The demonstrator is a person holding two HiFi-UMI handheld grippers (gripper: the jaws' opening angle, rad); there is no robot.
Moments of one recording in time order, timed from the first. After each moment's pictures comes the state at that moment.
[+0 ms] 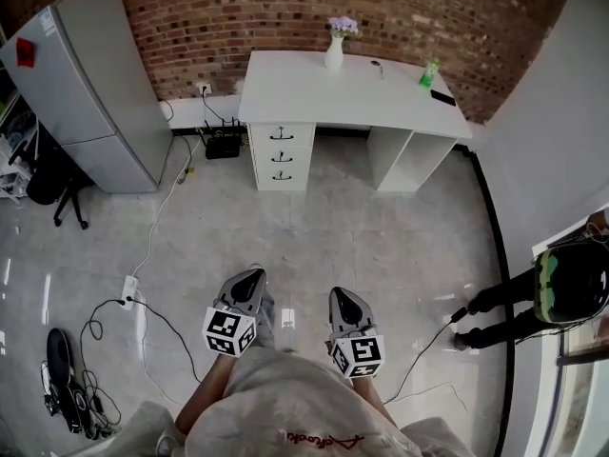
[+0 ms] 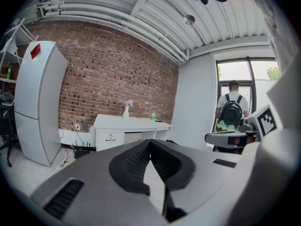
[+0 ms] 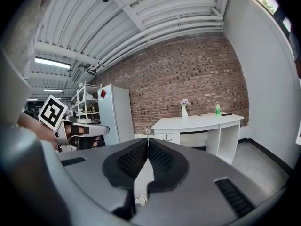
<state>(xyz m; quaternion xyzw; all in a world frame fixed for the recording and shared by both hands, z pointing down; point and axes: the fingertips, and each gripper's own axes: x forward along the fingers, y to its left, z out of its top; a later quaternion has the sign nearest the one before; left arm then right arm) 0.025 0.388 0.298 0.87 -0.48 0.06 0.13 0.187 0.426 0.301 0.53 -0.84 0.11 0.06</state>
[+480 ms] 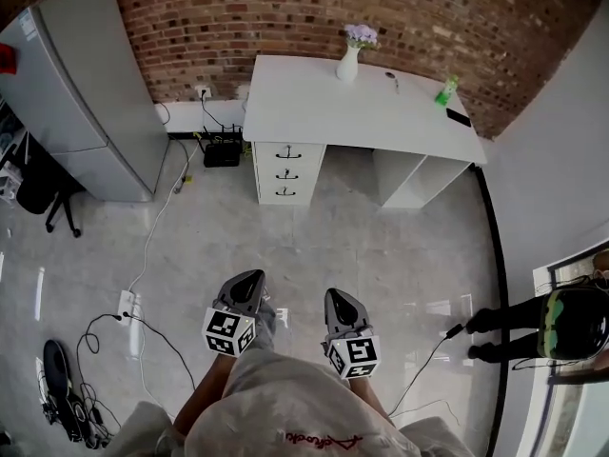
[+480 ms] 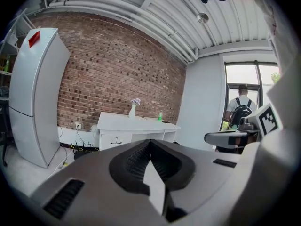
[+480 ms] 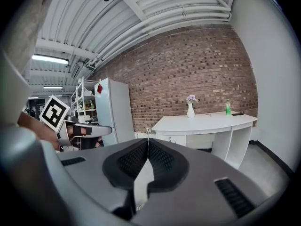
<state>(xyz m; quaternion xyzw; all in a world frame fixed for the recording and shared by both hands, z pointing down) -0.022 0.243 0.309 0.86 -0.48 0.06 0.15 0.131 0.279 0.306 0.52 -0.84 0.12 0.08</state>
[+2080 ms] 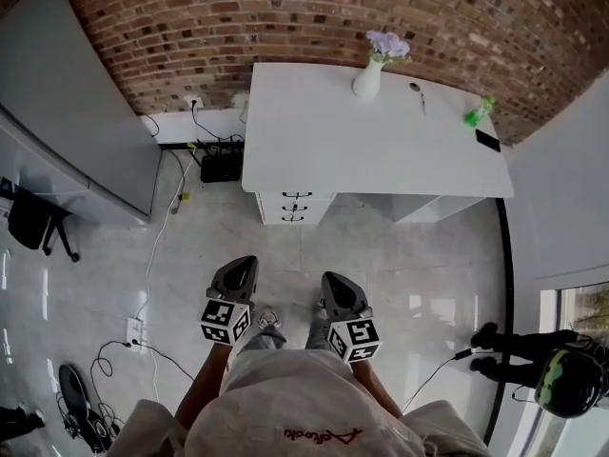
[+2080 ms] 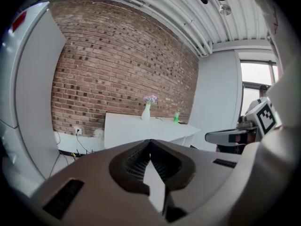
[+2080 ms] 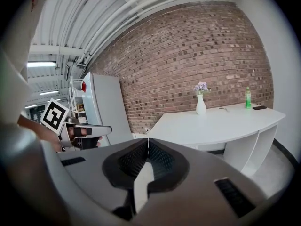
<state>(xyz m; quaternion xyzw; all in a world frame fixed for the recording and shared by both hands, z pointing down) -0.087 -0.054 0.313 0.85 -0.49 0.08 0.17 0.072 -0.022 0.313 0.50 -0.85 0.17 0.10</state>
